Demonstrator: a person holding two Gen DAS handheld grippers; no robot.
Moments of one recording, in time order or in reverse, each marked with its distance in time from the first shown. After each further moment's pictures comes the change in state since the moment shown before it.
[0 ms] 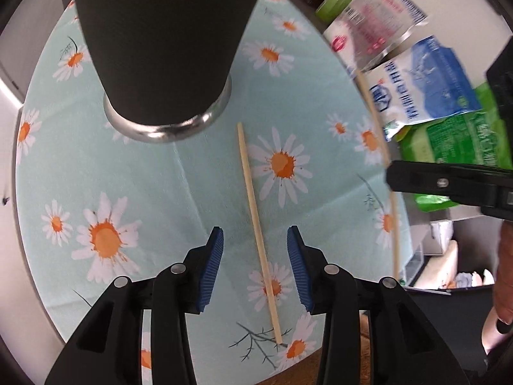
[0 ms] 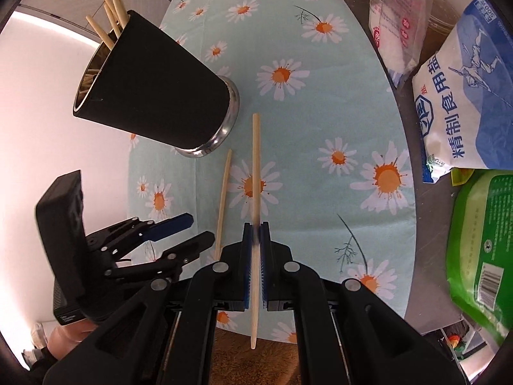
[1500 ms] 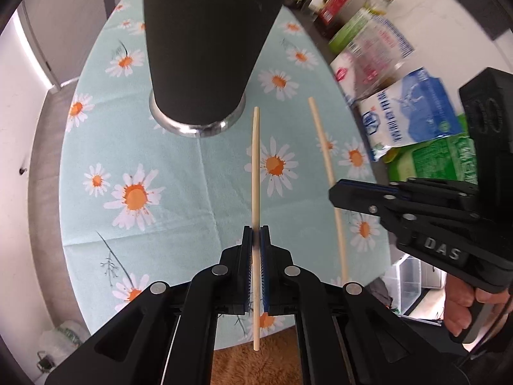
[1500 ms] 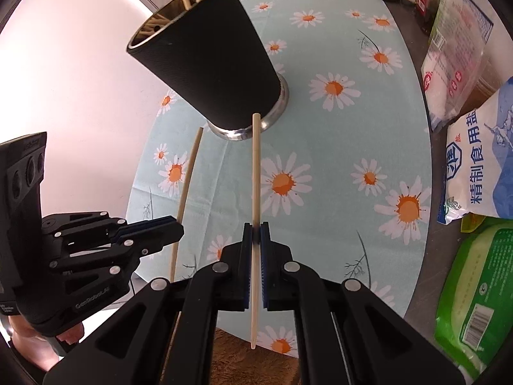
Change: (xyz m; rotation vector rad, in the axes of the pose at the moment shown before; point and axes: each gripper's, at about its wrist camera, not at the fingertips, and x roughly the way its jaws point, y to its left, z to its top) left arm -0.061 -0.022 -0.026 -0.120 -0.121 0.036; right arm -0.014 0.034 -0.030 -0.268 -0.055 -0.018
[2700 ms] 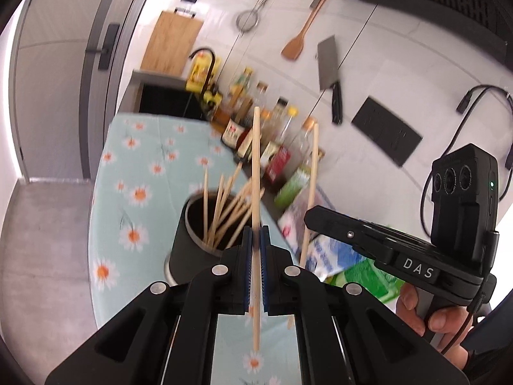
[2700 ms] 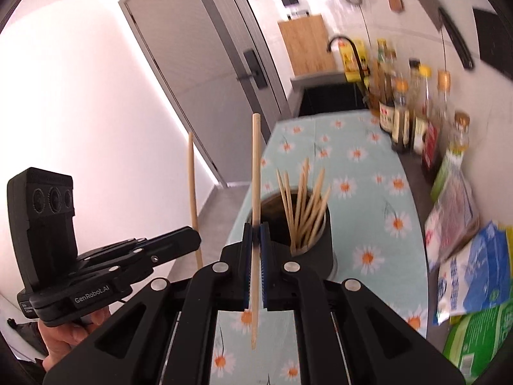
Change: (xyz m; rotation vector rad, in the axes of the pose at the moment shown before) left arm -0.150 0.037 0.059 0.115 -0.576 -0.243; right arm -0.124 0.096 0.068 -0.076 -0.626 0.022
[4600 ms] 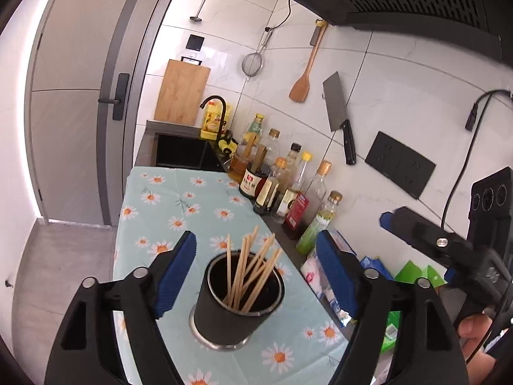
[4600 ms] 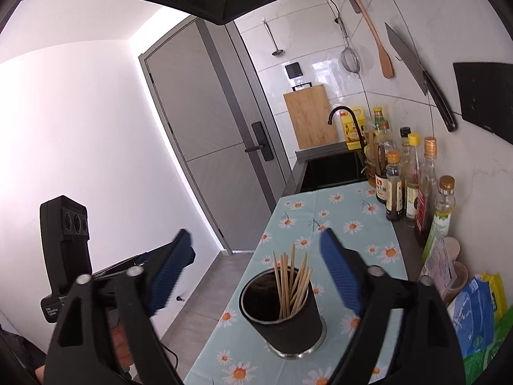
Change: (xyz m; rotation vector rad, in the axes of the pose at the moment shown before) left arm -0.011 -0.009 0.016 0.079 -0.174 0.115; right arm -0.053 -0.030 0.013 -0.002 -0.268 0.043
